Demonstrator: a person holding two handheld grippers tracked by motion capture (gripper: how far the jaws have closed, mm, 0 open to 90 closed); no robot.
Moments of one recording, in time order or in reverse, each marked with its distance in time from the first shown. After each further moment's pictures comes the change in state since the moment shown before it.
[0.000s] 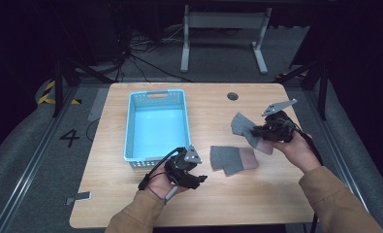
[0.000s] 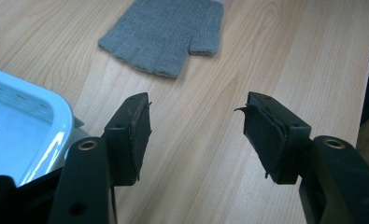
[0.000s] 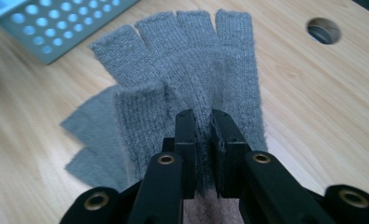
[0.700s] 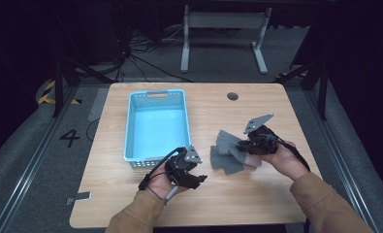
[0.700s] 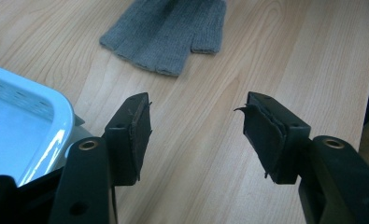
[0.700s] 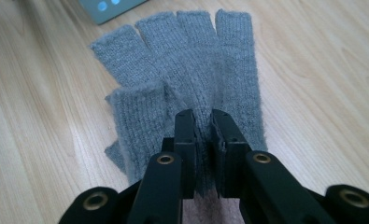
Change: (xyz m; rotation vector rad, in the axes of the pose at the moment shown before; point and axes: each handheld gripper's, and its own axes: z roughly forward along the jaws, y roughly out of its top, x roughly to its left) left arm 0.000 0.000 0.001 0.004 0.008 -0.005; right arm 0.037 -0.006 0.037 0.071 0.116 -0.168
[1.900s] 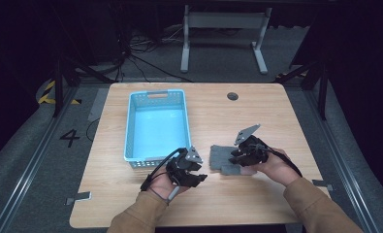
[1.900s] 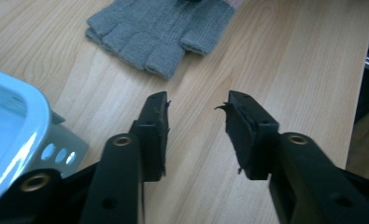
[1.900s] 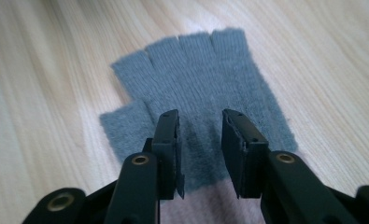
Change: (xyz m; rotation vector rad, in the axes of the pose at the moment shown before) left arm 0.001 -0.001 0.008 0.011 -0.053 -0.038; right arm 0.015 -0.010 0.034 0.059 0.063 -0.030
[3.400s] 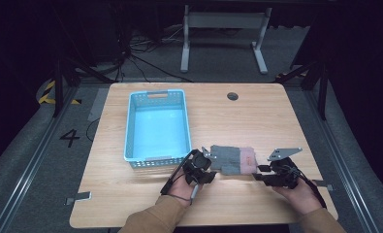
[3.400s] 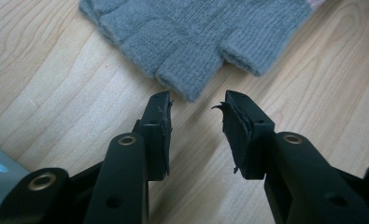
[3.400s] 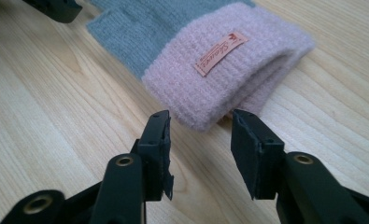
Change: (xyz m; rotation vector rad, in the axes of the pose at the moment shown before) left arm 0.002 0.009 0.069 0.032 0.110 -0.177; right arm 0.028 -0.095 -0.036 -0.119 -0.117 0.300
